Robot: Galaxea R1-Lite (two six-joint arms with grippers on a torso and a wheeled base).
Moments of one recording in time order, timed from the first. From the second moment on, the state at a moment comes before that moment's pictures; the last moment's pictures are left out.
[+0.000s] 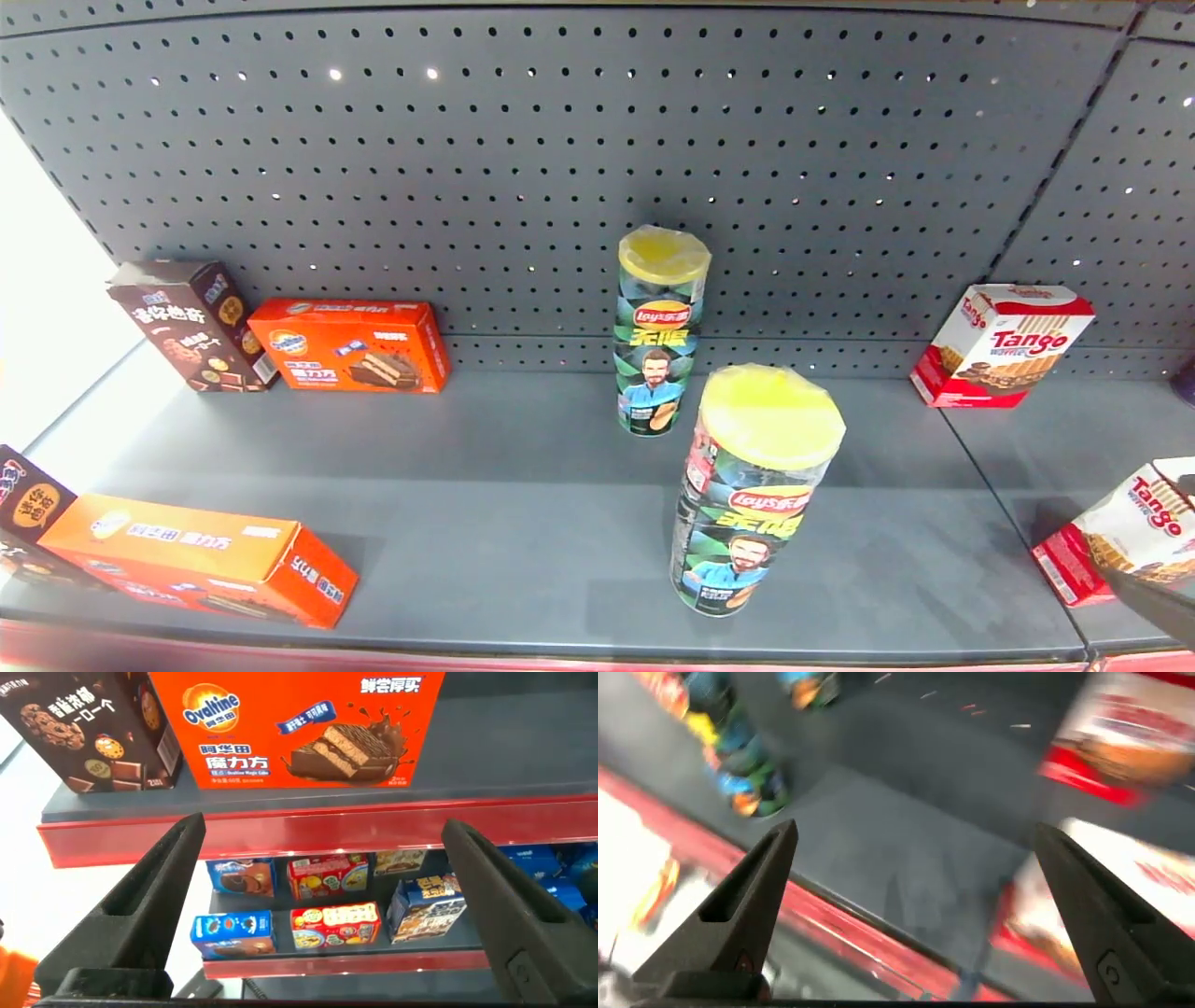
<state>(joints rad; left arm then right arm) 0.00 0.00 -0.01 0.02 -0.04 0.05 0.31 0.78 -0.51 -0.05 0.17 -0.18</state>
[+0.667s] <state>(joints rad) 0.00 0.00 -0.01 0.02 -0.04 0.04 0.55 1.19 -0.61 -0.16 0.10 -0.20</state>
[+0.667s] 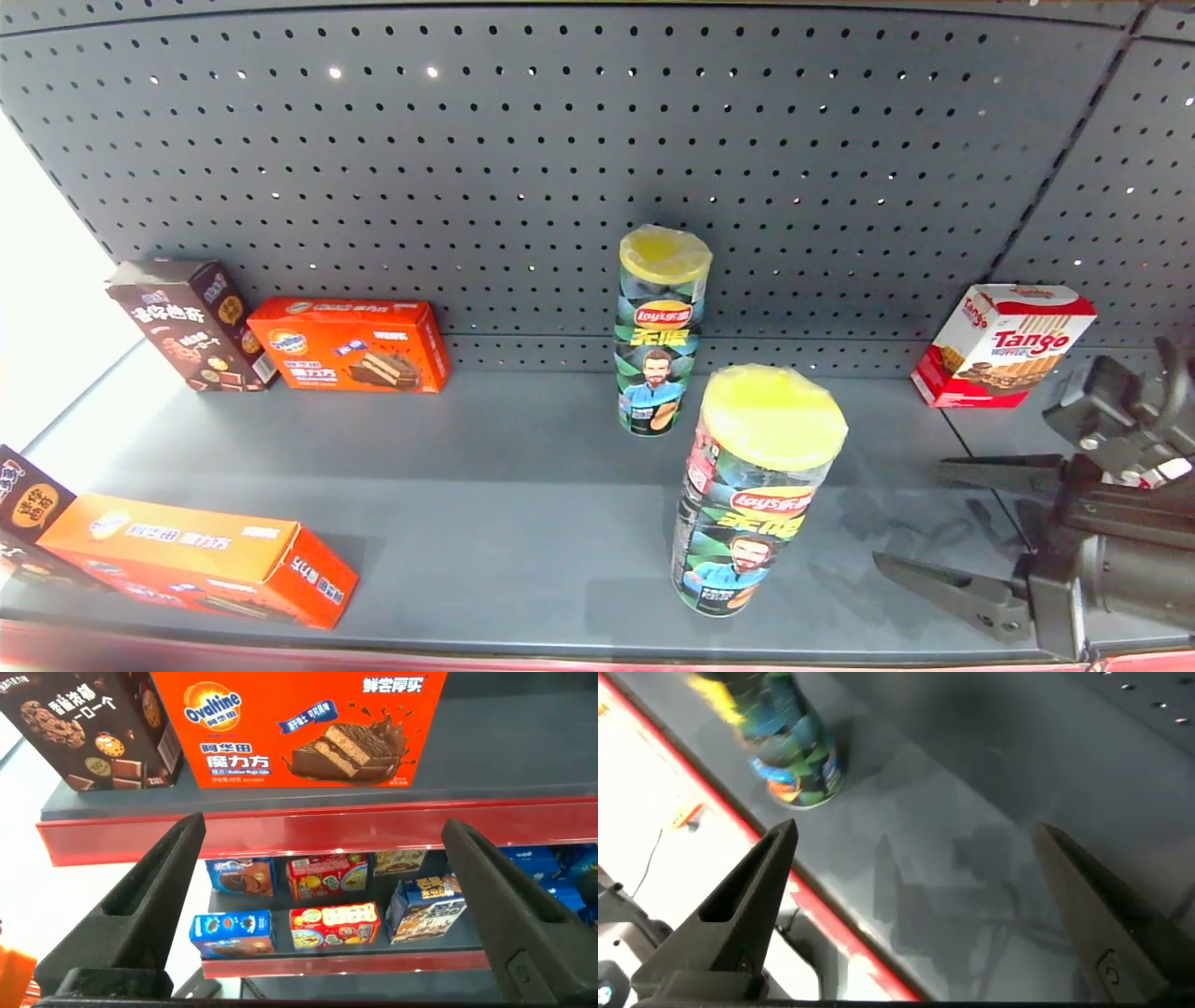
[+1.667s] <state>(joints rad) 0.00 0.00 -0.01 0.02 -0.04 0.04 0.60 1.44 -0.79 -0.16 0.08 -0.20</state>
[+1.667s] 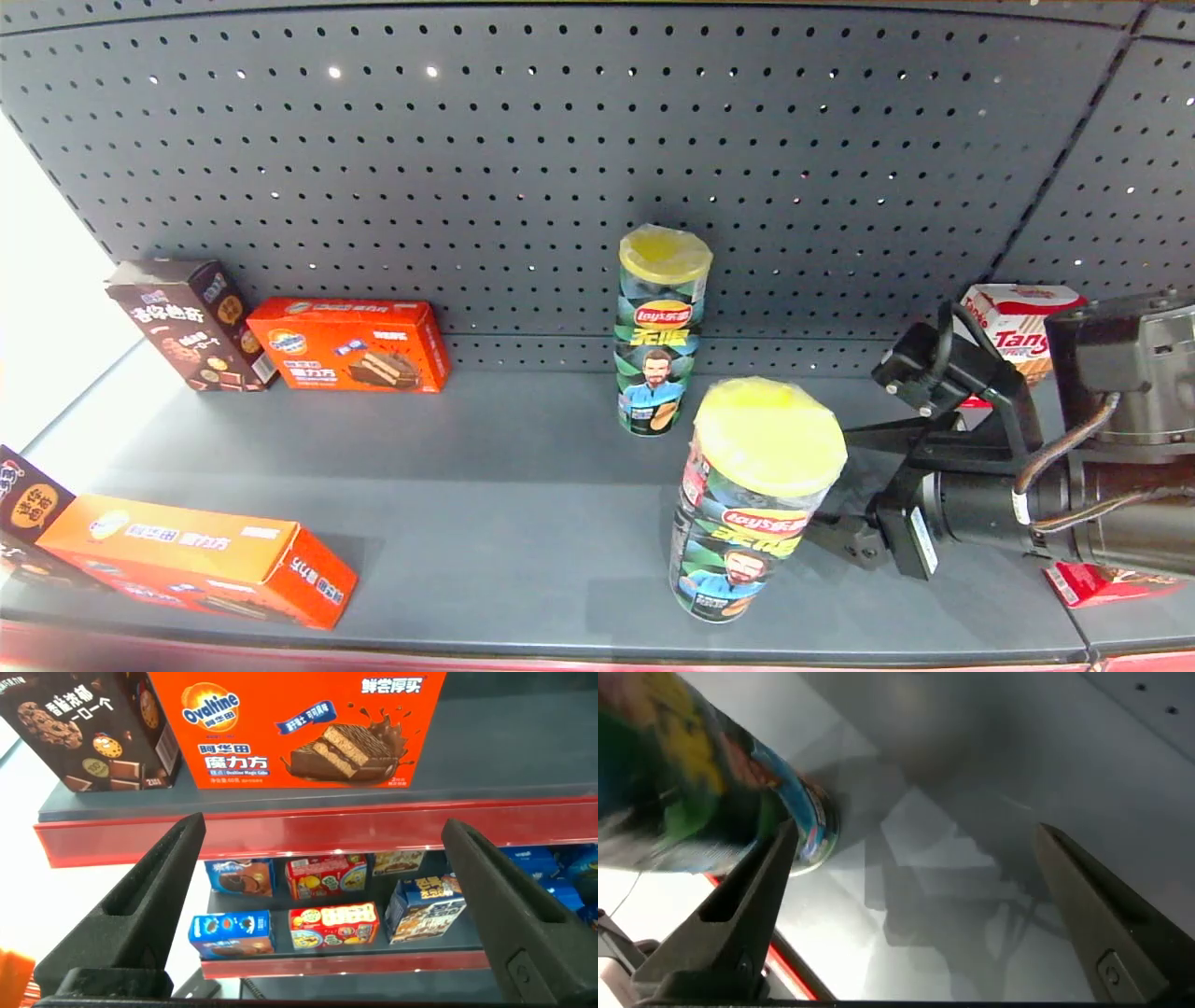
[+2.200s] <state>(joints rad) 0.00 0.00 -0.01 0.02 -0.04 0.04 0.61 1.37 -0.67 -0.16 0.06 -0.20</state>
